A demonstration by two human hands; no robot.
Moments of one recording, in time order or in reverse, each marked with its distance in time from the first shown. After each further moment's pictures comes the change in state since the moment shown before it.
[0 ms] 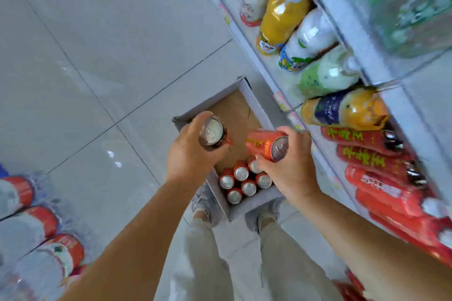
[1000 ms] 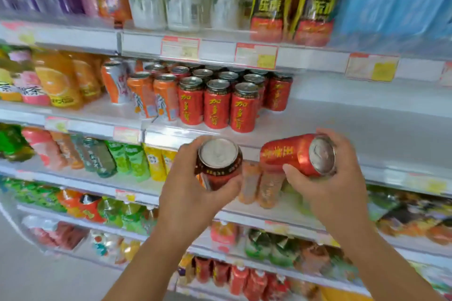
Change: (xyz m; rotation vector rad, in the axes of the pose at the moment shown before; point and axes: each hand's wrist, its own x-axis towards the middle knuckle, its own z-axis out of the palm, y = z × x) left_hand -0.460 0.425 -0.210 -0.492 -0.159 1.339; right_hand -0.444 -0.190 -0.521 0.263 1.280 -0.312
